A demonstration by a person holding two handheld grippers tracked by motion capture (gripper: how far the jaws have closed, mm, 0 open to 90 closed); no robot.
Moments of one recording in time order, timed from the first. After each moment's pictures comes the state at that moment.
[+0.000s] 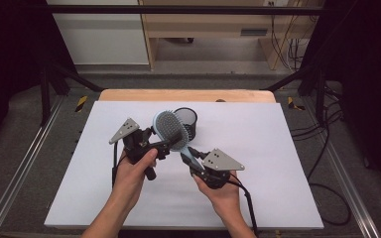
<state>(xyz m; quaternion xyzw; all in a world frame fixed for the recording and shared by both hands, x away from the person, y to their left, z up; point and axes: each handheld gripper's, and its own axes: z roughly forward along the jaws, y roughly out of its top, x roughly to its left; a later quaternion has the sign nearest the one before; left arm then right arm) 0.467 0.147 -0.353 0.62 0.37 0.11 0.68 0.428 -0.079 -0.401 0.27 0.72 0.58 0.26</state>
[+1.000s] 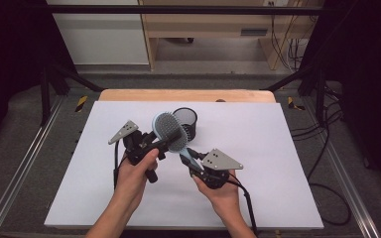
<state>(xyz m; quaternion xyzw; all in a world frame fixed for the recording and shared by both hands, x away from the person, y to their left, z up) 0.467 0.148 -0.360 0.60 0.40 0.08 0.69 0.430 -0.078 -0.406 0.27 0.73 0.58 0.25</state>
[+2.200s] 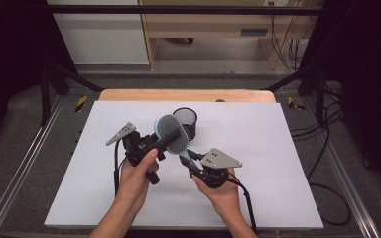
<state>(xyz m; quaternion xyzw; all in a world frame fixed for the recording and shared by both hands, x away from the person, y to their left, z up) 0.466 0.149 -0.366 0.58 0.40 0.04 0.71 0.435 -0.077 -0.410 0.27 0.73 0.58 0.23</state>
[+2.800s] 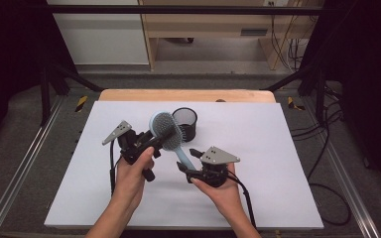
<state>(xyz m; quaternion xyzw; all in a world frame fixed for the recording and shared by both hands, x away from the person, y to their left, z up) 0.469 0.162 -0.361 0.58 0.41 0.09 0.70 0.444 -0.078 -0.419 0.30 0.75 0.56 0.19</state>
